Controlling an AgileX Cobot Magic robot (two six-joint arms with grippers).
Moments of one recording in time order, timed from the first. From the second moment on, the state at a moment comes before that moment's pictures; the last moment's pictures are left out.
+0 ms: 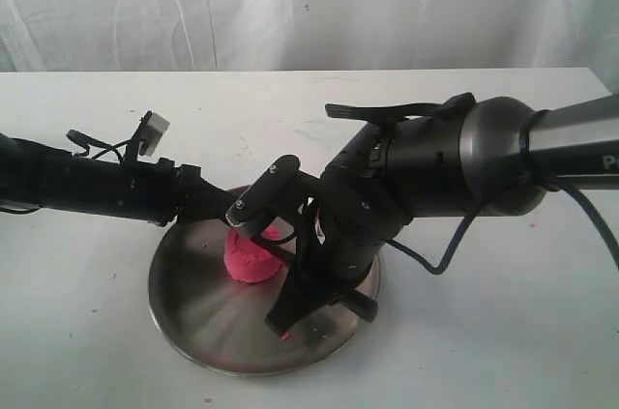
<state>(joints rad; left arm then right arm) -0.02 2.13 -1.08 -1.60 1.06 1.45 0.80 1.82 -1.08 -0.18 0.56 0.02</state>
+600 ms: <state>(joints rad) -0.02 2.13 -1.08 -1.61 1.11 1.47 0.80 1.87 -1.09 -0.18 0.57 0.02</state>
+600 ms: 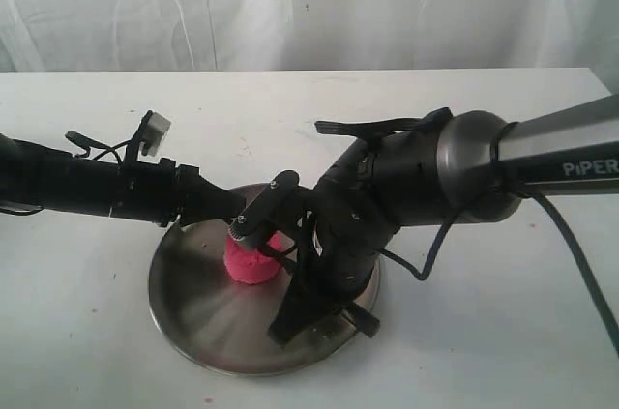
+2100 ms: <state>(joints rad) -0.13 1.98 -1.24 -0.96 0.86 1.05 0.81 1.86 -1.12 -0.17 0.59 0.02</state>
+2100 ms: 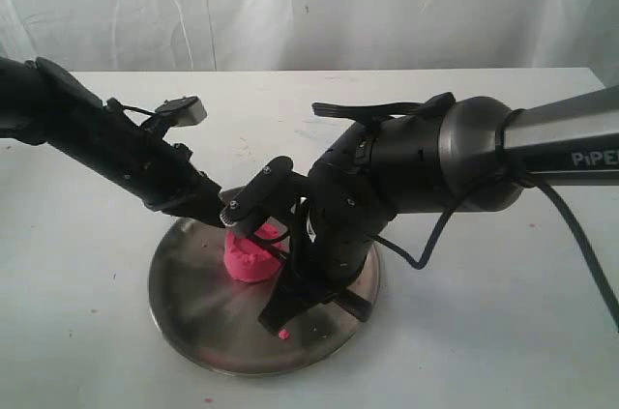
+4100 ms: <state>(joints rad) -0.14 2.01 -1.24 -0.96 0.78 1.04 0.81 1.85 -1.15 -0.17 0.61 0.01</state>
